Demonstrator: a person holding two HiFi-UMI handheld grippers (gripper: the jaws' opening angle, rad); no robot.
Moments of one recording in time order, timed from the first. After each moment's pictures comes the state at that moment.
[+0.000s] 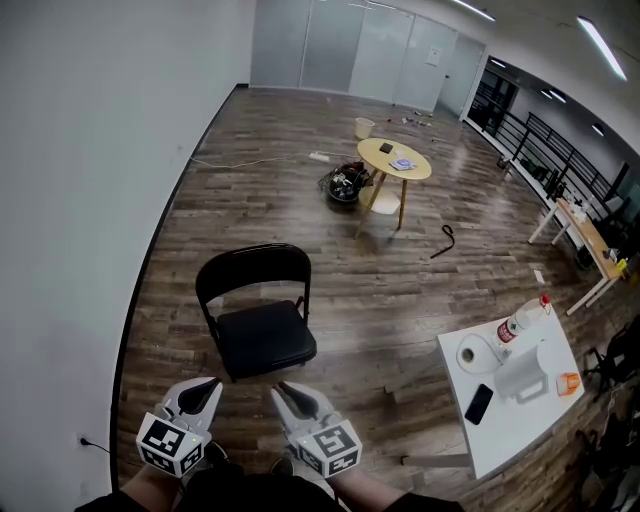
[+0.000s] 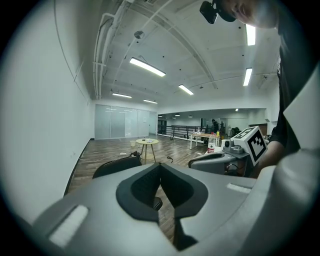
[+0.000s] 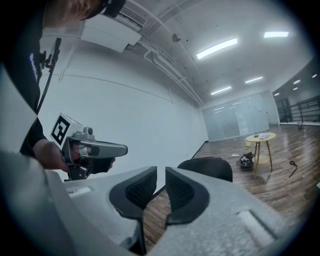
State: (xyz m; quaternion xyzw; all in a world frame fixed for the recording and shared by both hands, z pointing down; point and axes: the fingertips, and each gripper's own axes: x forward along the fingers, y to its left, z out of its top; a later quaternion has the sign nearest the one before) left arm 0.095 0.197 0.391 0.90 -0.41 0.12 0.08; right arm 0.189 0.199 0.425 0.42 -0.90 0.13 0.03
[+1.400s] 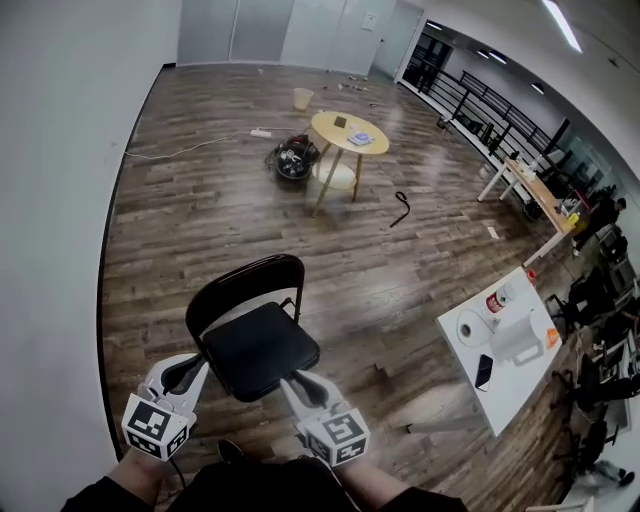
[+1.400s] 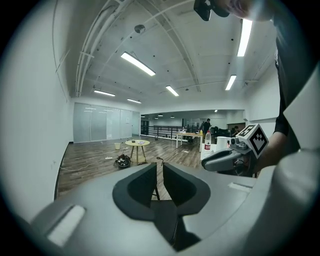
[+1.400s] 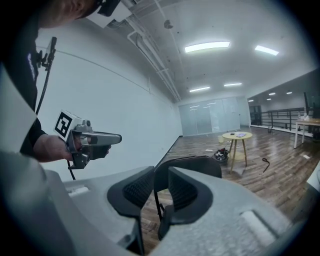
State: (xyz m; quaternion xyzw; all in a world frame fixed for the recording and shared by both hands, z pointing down) left arm -0.003 0.012 0.398 0.95 -0.30 0.12 0.06; right arm 0.133 0.069 0.447 0.56 -0.81 0.16 0.08
